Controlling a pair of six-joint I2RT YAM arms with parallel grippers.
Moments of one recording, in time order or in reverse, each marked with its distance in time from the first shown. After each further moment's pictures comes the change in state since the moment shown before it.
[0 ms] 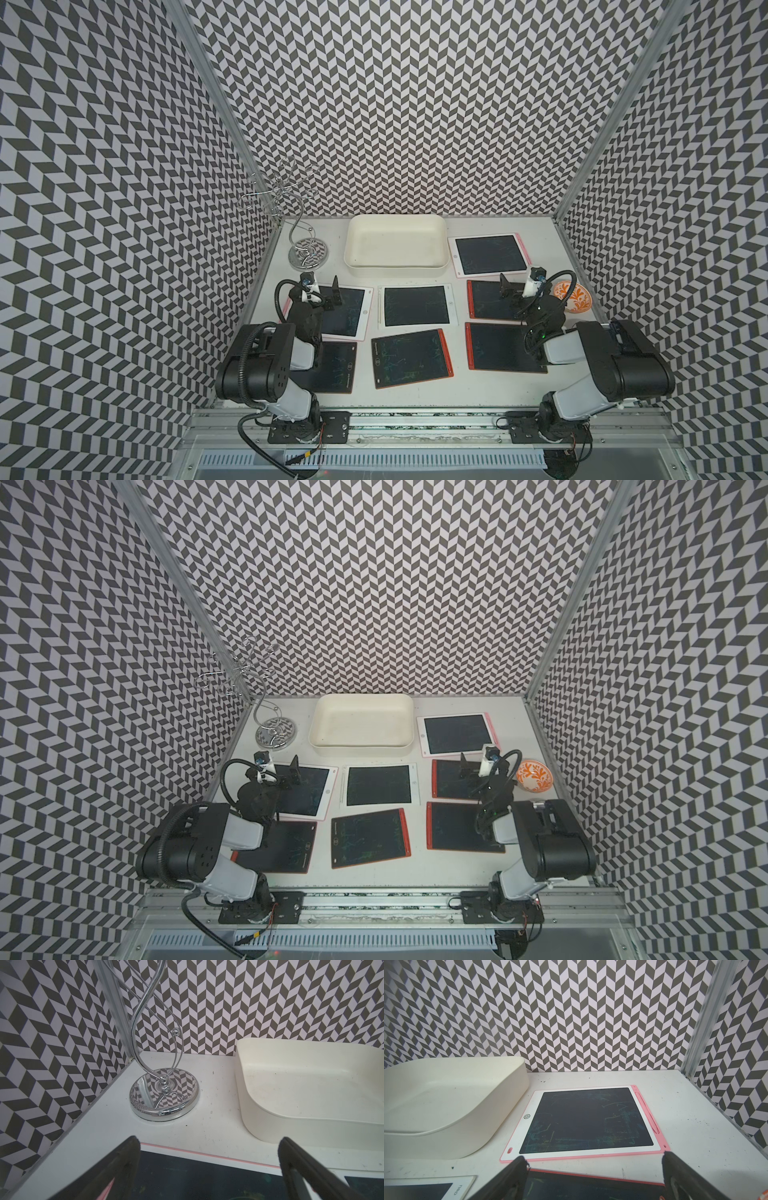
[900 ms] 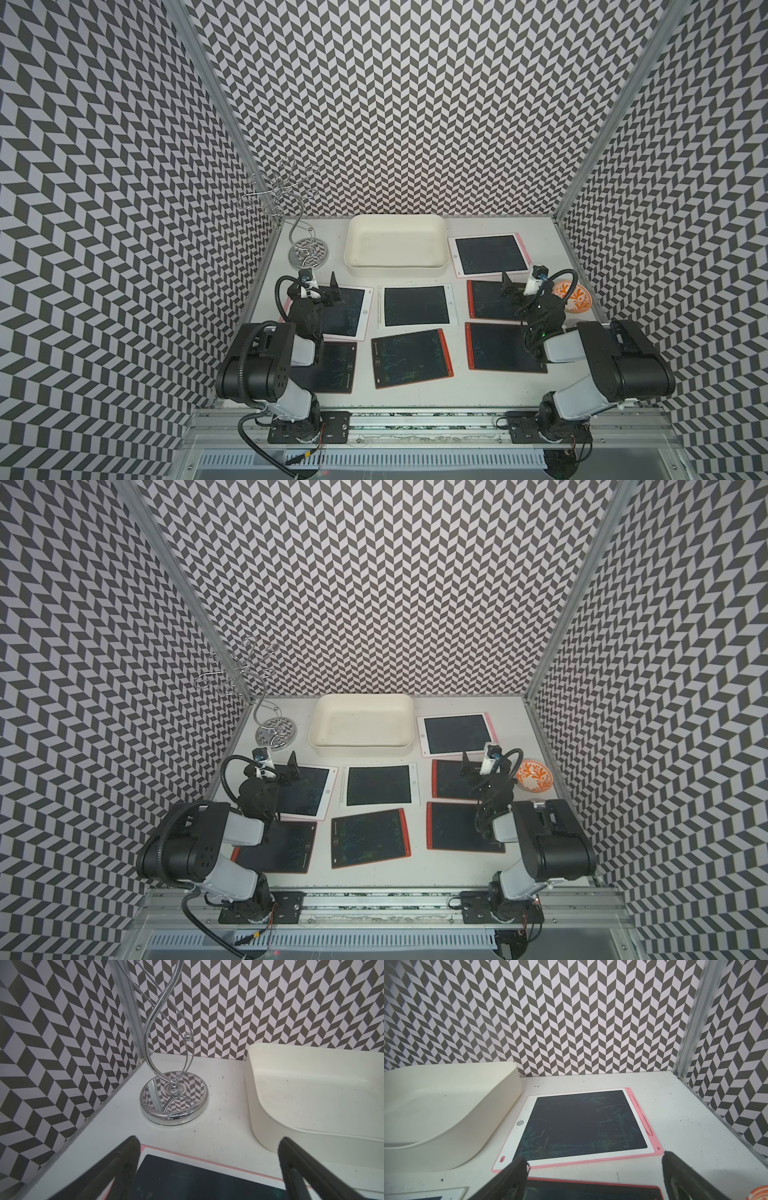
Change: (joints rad) left arm -0.014 0.001 0.038 -0.039 -0.073 -0.004; right arm 0.000 0.008 0.042 -0.029 0.038 0.010
